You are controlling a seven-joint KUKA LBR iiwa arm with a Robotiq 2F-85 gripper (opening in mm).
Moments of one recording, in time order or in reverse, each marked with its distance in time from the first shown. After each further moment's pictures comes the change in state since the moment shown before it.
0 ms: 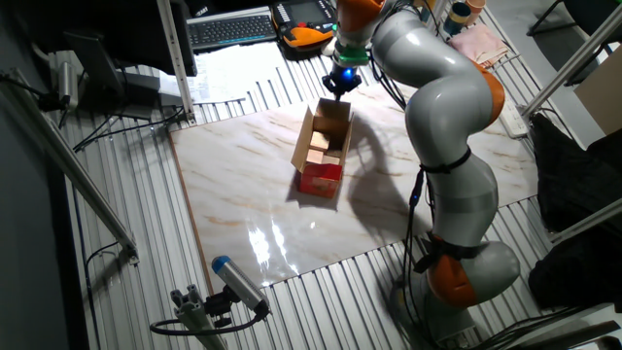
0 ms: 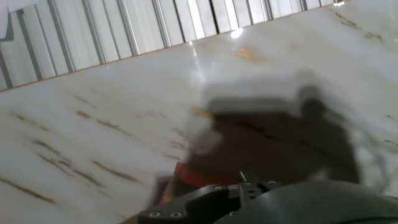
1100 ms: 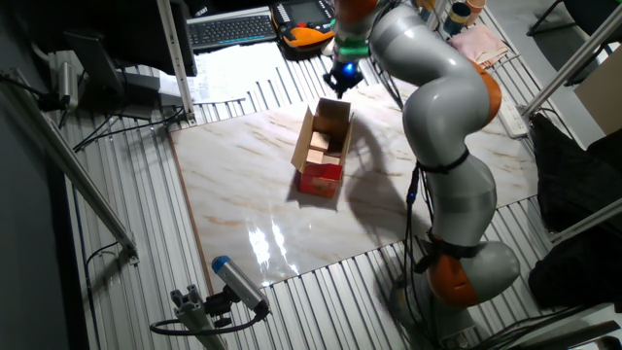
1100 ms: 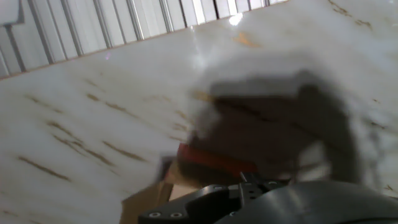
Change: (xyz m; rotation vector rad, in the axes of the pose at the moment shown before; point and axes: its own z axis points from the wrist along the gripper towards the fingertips) arm -0.012 -0.008 -0.041 -0.048 0.066 -0.003
